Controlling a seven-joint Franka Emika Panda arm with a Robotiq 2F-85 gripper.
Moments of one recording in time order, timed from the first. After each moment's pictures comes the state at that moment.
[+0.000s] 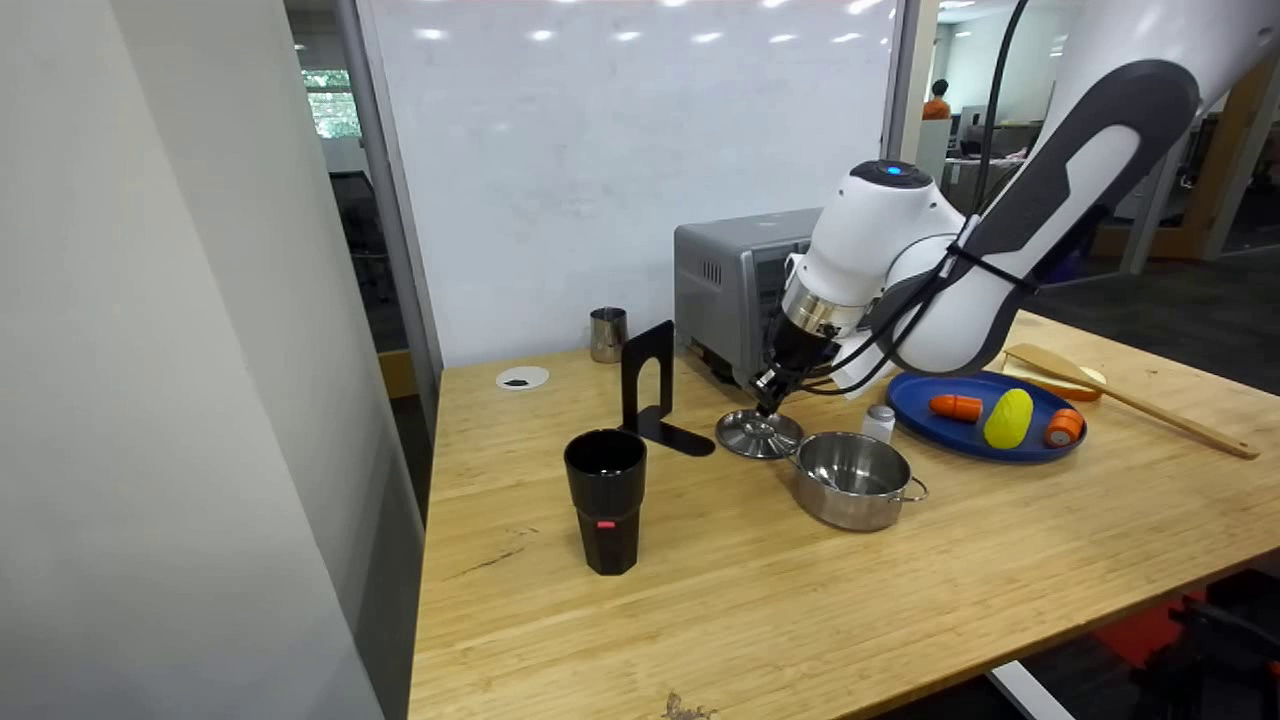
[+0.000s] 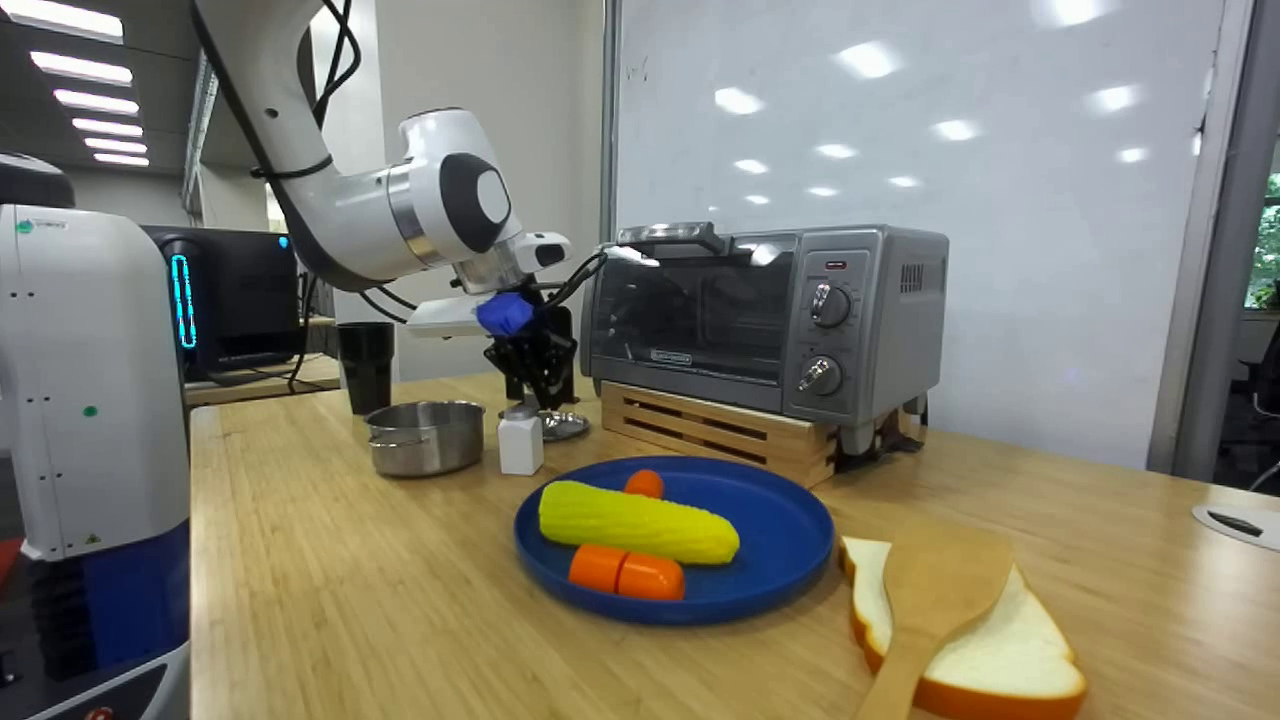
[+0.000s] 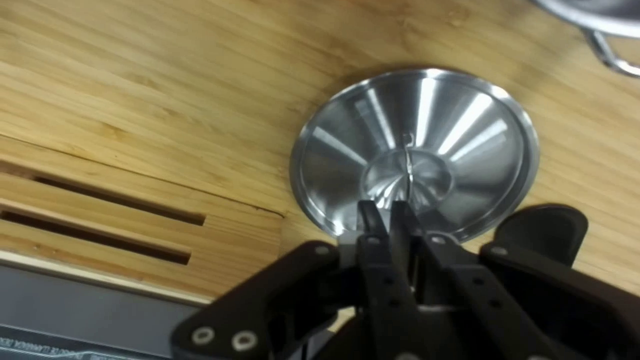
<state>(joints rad) 0.00 0.41 -0.07 -2.20 -0.44 3.04 0.38</state>
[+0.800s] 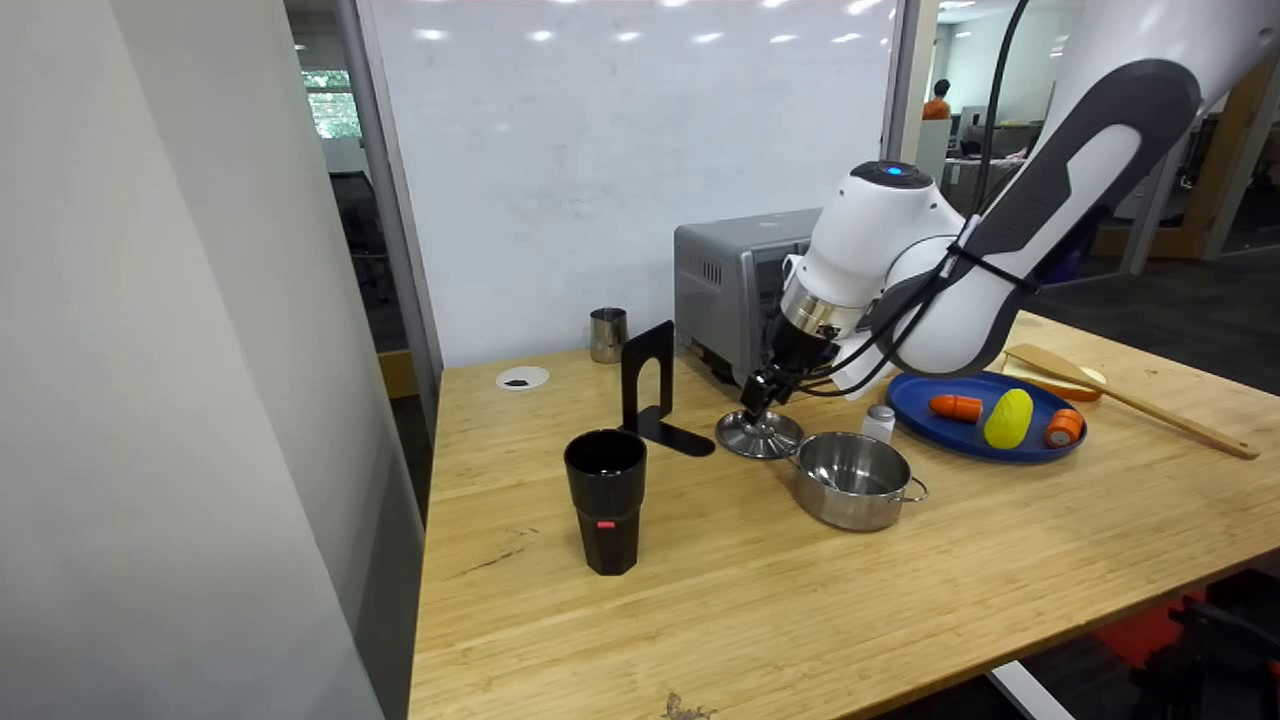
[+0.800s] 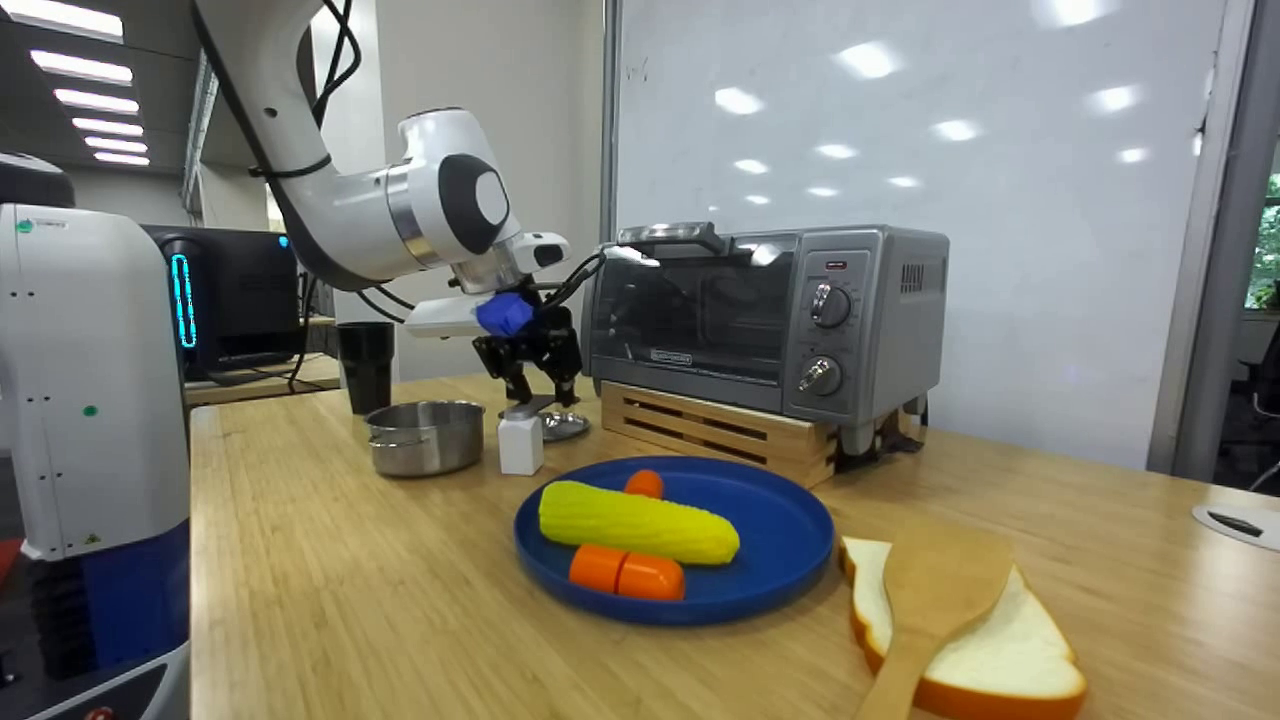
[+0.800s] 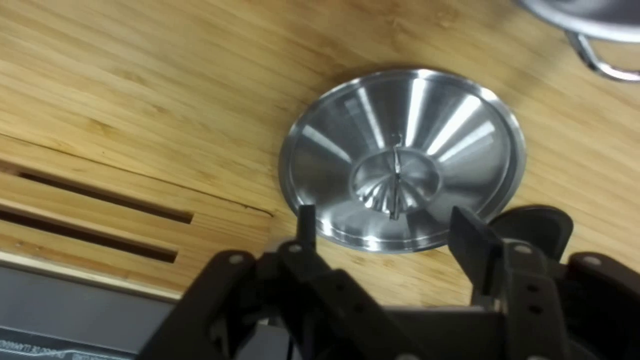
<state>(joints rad) -0.02 0.40 -0.04 -2.21 -0.44 3.04 0.36</state>
